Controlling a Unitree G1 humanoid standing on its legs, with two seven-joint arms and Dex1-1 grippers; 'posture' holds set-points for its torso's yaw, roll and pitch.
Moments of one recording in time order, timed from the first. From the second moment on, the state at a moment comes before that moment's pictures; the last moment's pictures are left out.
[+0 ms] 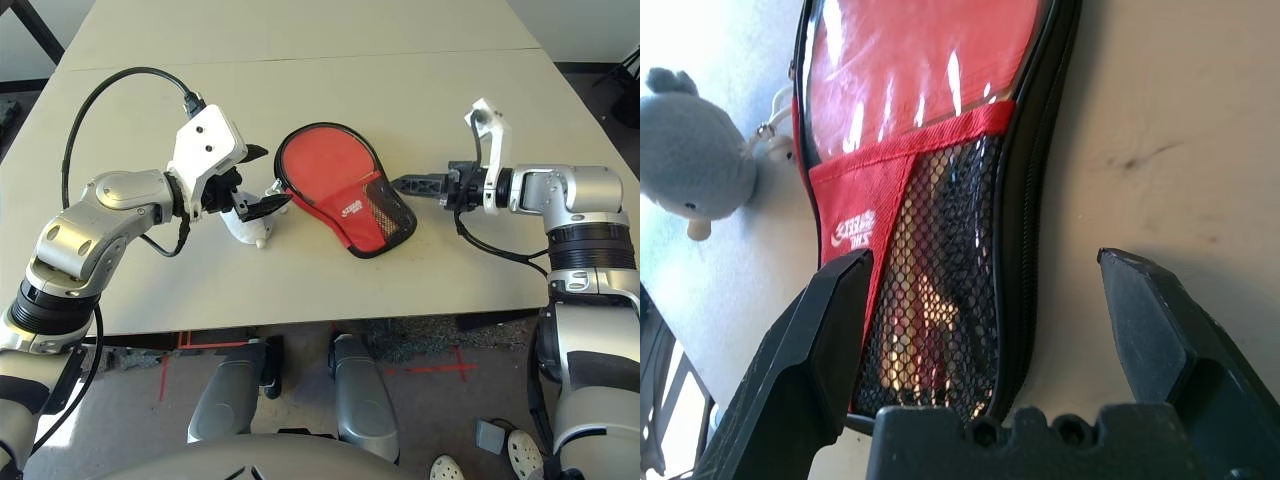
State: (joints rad) left arm -0.62 0.58 -0.25 -0.37 -0.28 0.79 -0.67; right arm -0.75 -0.76 0.02 0.47 0.46 1.06 1.07
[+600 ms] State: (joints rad) left arm -0.62 0.58 -0.25 -0.37 -0.27 0.78 -0.69; right arm -0.73 -0.69 0.02 0.38 0.47 1.25 1.00
